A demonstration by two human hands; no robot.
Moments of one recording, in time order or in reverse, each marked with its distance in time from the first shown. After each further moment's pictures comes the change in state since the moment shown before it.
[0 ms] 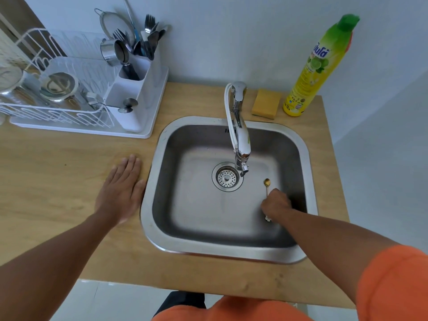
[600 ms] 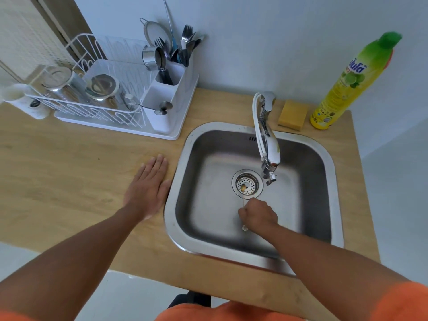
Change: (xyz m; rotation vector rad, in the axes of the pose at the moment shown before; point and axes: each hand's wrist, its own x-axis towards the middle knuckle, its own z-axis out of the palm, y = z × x) left_hand 0.000 -0.002 -0.001 0.007 -0.017 -0.011; right_hand -0.063 -0.084 0.032 -0.068 -0.064 -0.309
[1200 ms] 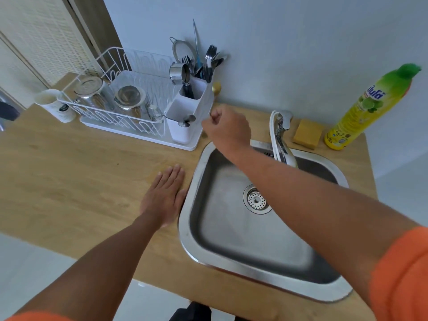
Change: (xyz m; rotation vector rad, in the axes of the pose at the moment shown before) left_hand 0.000 0.004 -0.001 0.009 0.000 -0.027; right_hand 0.007 -0.230 -0.146 0.406 0.551 -0.554
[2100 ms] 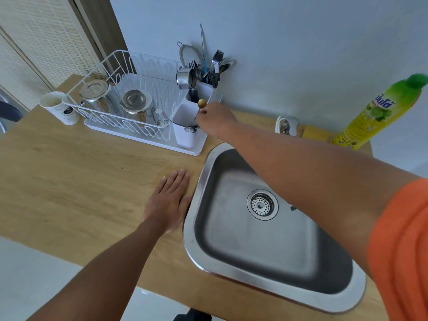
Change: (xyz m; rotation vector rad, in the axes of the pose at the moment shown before) left_hand 0.001 -0.003 0.002 0.011 0.007 0.003; right_hand 0.060 -0.033 0.023 -0.182 -0.433 0.028
